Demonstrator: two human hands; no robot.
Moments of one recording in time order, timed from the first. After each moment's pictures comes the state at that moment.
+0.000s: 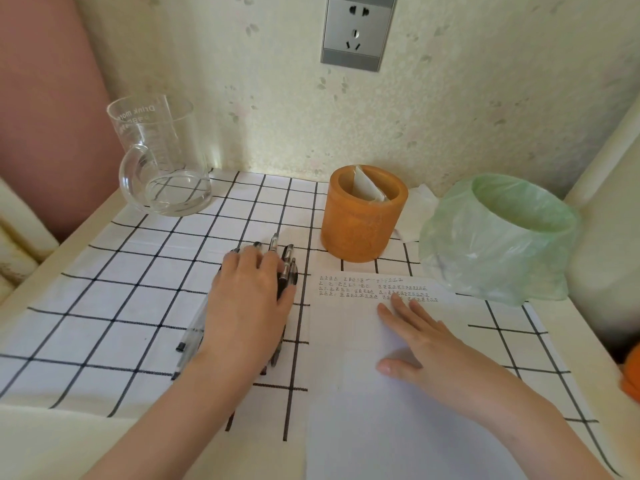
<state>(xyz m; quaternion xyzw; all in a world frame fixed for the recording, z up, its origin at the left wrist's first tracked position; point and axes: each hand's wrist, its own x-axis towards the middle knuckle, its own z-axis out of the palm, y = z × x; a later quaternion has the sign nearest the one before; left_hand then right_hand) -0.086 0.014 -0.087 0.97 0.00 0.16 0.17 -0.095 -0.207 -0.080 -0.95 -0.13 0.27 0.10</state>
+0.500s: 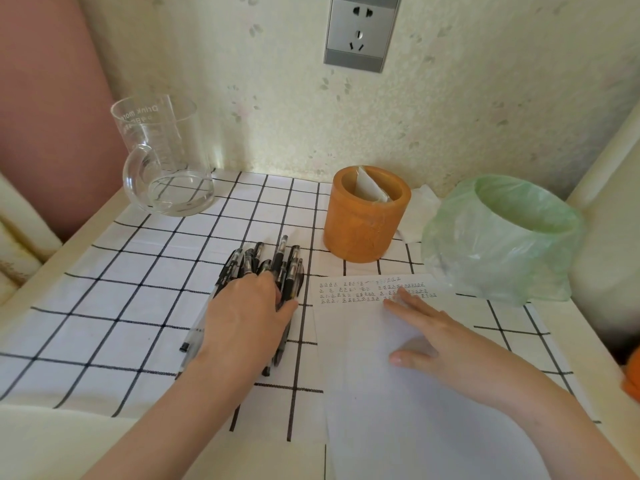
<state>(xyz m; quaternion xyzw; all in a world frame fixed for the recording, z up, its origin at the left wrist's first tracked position) -0.087 0.018 -0.088 0.98 0.05 0.07 0.17 -0.091 -0.217 -0.069 -0.95 -0.13 0.22 0.20</state>
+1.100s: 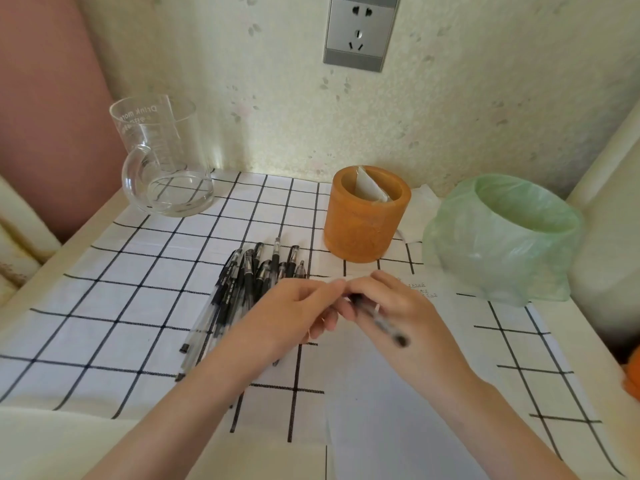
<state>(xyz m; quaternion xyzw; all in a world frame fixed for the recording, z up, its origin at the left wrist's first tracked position) -0.090 -0.002 -0.061 0.77 -0.02 -0.16 0.61 -0.087 -0.168 -0.081 -0.91 -0.26 -0.10 0.29</state>
